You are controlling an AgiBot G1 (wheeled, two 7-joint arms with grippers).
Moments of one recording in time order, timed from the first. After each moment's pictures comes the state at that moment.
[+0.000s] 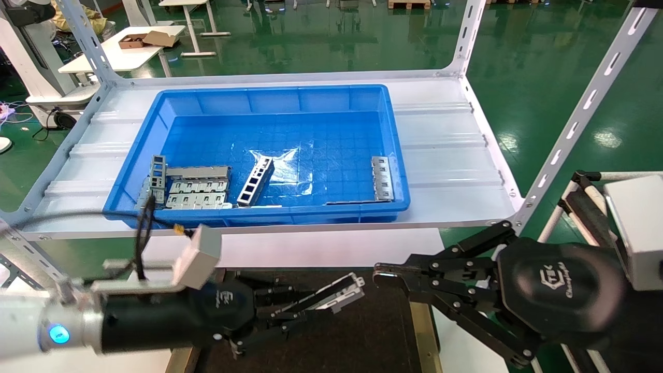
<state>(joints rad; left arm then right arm) -1.14 0.86 0.52 -0.98 1.02 1.32 -0.28 1.08 -0.61 -0.29 1.28 -0.72 -1.49 0.18</state>
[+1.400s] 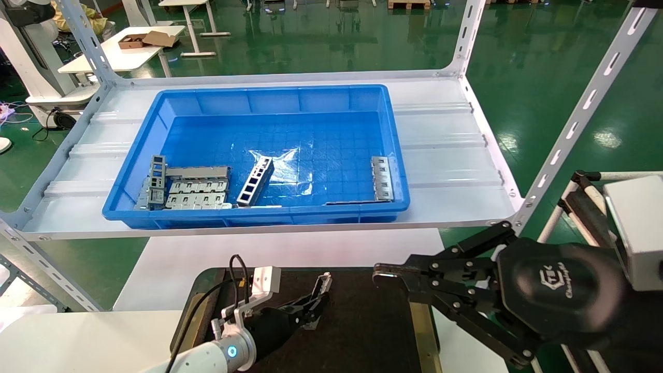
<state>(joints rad) -0.93 1.22 0.73 -0.87 1.49 0.35 -1.02 1.08 -0.61 -0.29 1.28 -0.72 -1.49 0.18</state>
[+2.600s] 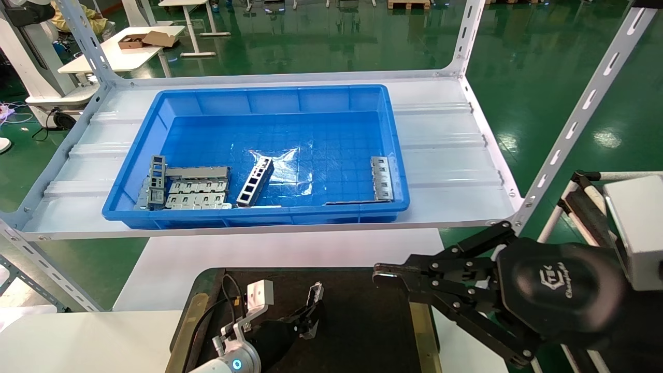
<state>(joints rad) -0.88 1.29 0.70 -0.77 1.44 0.25 -1.05 1.08 -0.60 -0.30 1.28 -0.72 -1.49 0.18</state>
